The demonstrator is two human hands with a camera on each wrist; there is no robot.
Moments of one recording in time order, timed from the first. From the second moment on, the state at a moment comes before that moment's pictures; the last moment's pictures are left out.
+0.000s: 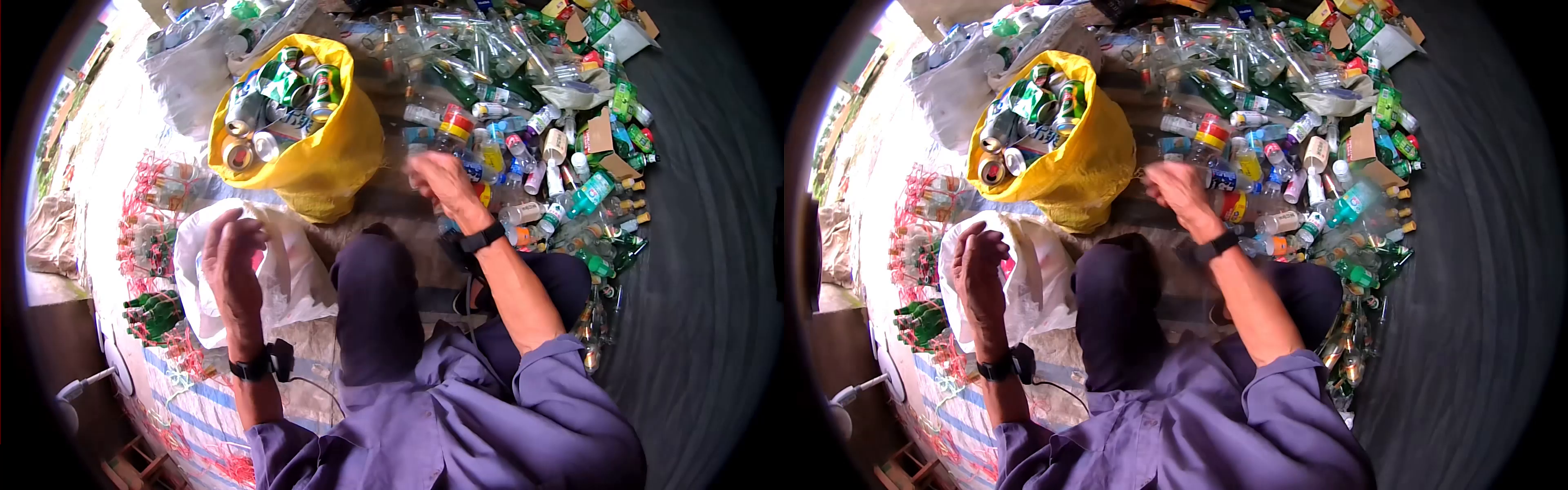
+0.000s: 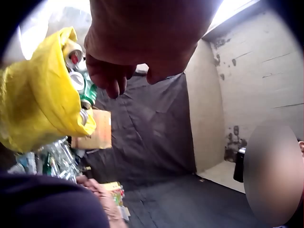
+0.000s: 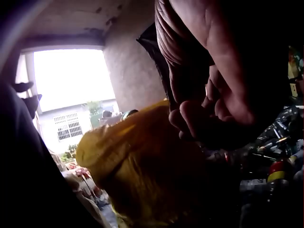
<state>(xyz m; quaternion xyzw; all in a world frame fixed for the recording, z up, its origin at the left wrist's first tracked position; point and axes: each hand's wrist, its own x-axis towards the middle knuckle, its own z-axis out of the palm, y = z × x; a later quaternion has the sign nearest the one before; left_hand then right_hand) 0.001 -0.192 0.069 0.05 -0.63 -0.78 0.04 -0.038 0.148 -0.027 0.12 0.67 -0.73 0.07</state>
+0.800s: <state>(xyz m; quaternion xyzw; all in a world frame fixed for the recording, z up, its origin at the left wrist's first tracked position) -0.029 0.024 0.062 -0.01 -0.44 -0.83 -0.33 0.026 0.280 -0.263 0.30 0.93 -0.21 0.01</state>
